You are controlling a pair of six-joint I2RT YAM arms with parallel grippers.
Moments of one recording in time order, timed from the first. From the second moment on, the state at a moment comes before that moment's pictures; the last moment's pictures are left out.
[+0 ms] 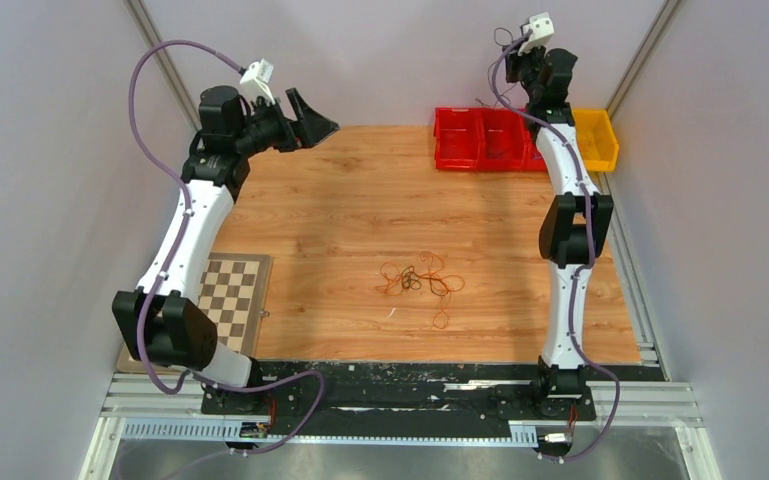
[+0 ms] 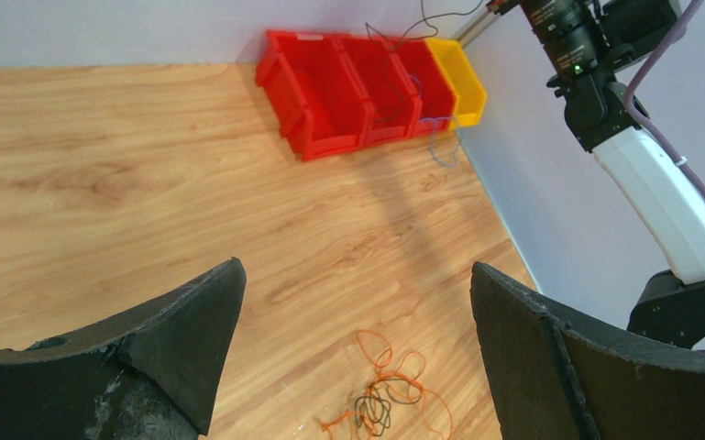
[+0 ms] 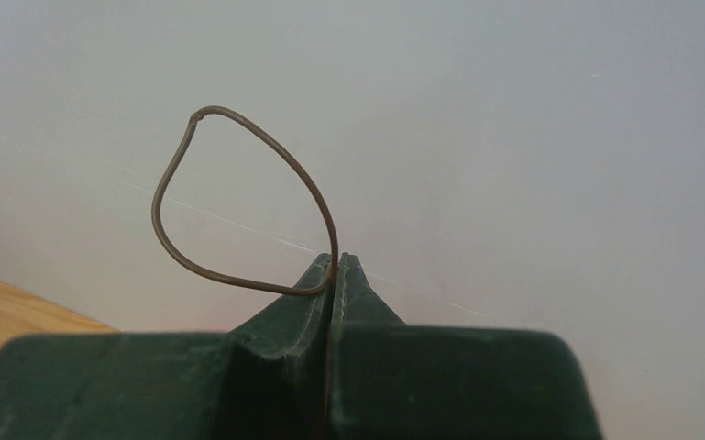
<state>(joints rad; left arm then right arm) -0.12 1.48 1.52 -0.22 0.60 -0.48 0.00 2.39 2.36 0.18 -0.31 -0.11</state>
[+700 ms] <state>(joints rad) -0.09 1.61 1.60 -0.34 0.59 -0.43 -0.06 2.55 2.37 0.28 -0.28 -0.21</state>
